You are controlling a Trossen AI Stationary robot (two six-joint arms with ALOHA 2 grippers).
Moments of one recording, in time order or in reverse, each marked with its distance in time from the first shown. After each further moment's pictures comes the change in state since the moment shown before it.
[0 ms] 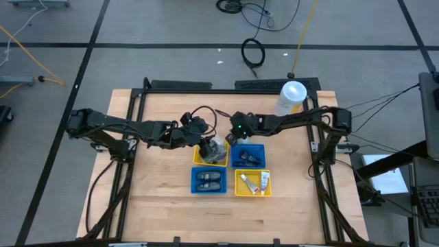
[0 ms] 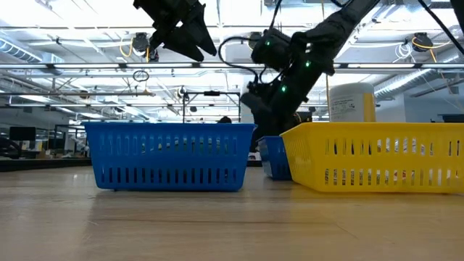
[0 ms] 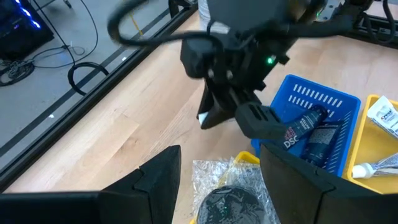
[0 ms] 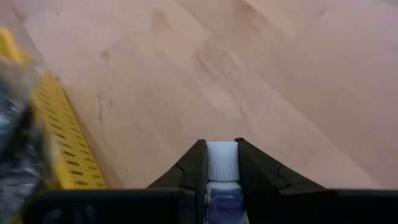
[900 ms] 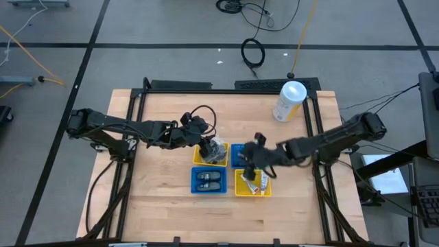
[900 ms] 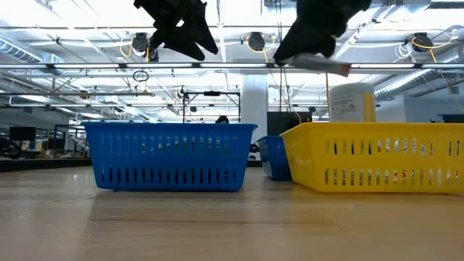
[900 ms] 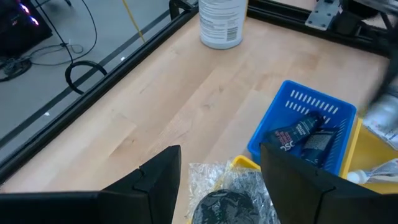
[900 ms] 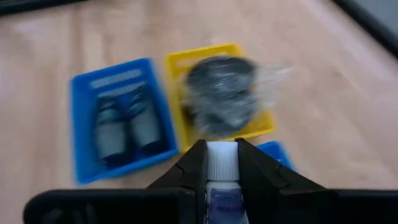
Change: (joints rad) left arm -0.002 0.000 0.000 0.013 0.000 -0.022; right arm 0.486 -0.363 0.004 -0.235 0.242 -0.020
